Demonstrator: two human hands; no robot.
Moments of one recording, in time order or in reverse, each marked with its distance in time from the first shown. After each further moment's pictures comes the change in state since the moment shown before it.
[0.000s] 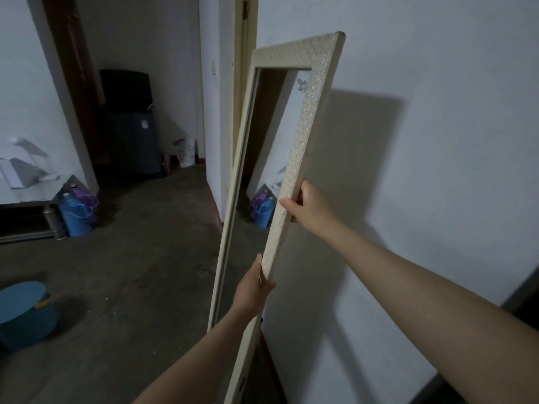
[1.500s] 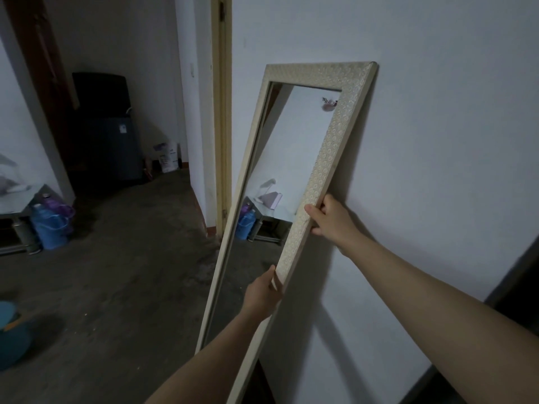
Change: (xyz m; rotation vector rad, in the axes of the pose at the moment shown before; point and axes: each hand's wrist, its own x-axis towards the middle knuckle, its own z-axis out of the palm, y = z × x) left_hand 0.027 0.024 0.046 0.165 -0.083 0.014; right_hand 0.004 0.076 -0.037 0.316 0.089 0.239
